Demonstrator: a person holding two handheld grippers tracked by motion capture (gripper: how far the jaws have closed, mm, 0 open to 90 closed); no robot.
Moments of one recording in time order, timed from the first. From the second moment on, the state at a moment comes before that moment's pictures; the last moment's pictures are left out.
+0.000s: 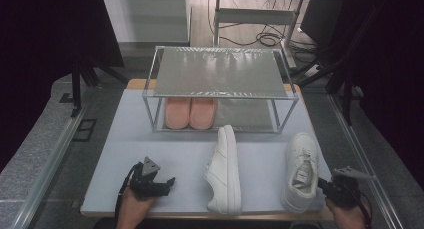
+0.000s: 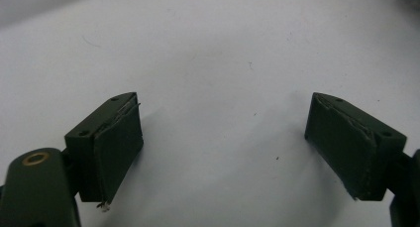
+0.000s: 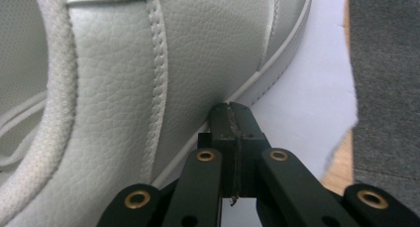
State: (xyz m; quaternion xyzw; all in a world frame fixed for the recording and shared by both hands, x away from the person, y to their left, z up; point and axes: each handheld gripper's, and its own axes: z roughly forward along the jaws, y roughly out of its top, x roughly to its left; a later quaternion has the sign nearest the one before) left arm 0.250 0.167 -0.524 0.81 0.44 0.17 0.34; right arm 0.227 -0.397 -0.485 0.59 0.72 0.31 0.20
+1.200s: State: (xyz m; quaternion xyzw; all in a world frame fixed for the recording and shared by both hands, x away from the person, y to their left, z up) left arm 0.250 0.167 -0.524 0.81 0.44 0.17 0.34; right arm 0.213 -0.370 -0.419 0.52 0.74 0.37 0.20
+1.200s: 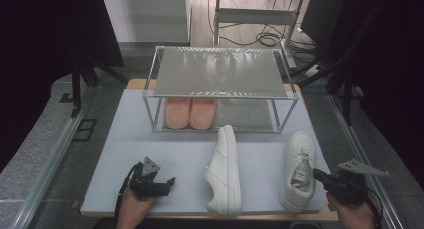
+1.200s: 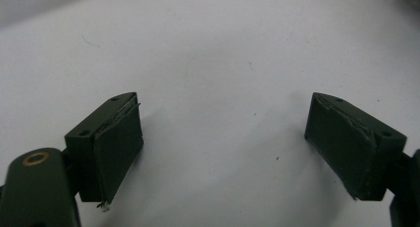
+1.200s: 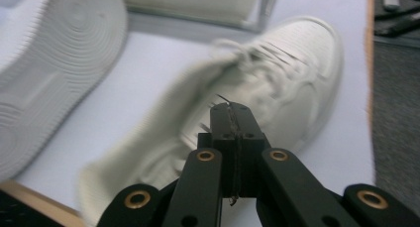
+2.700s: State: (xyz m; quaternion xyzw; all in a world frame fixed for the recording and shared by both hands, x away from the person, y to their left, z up) left arm 0.250 0.167 -0.525 0.81 0.44 0.17 0.34; right arm 0.237 -0.215 -0.435 0.38 0.83 0.40 0.10
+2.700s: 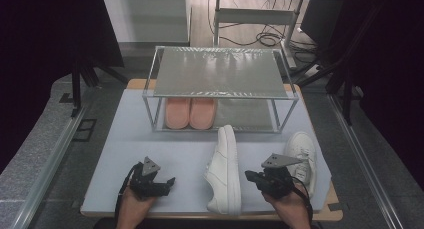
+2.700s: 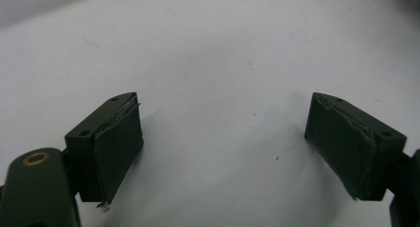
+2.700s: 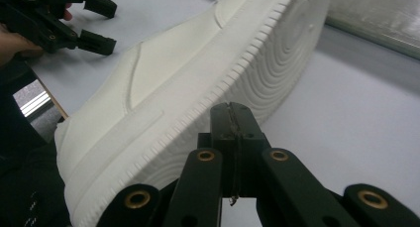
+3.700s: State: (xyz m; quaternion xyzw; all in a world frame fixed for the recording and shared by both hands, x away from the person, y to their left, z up) left arm 0.250 0.167 -0.525 0.81 0.44 0.17 0.34; right arm 0.241 -0.189 -0.436 0.35 0.84 0.39 0.11
